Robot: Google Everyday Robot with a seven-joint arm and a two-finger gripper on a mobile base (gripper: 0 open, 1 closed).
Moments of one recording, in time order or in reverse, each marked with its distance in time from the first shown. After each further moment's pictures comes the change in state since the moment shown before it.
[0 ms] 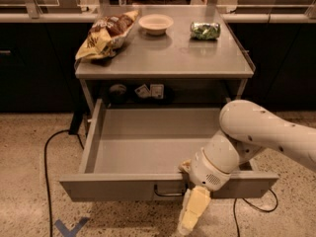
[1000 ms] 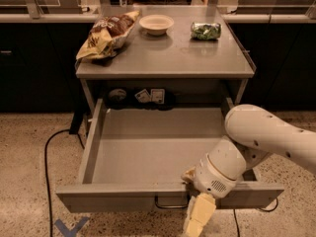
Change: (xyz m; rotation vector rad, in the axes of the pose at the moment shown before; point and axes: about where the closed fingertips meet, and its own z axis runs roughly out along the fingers) arm 0.010 0.020 -0.001 -0.038 0.002 0.035
